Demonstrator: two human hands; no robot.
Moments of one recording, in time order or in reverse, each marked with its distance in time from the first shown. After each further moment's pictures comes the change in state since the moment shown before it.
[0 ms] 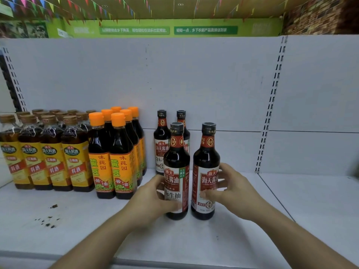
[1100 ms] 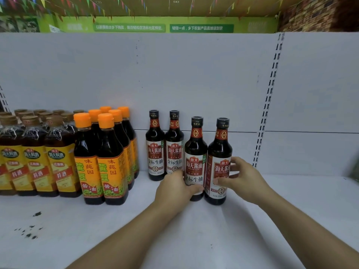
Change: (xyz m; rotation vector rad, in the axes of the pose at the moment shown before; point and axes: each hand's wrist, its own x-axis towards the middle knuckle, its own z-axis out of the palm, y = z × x) left_hand 0.075 0.024 0.071 0.114 0.176 0.067; right_hand 0.043 0.034 -0.038 -0.043 0.155 0.153
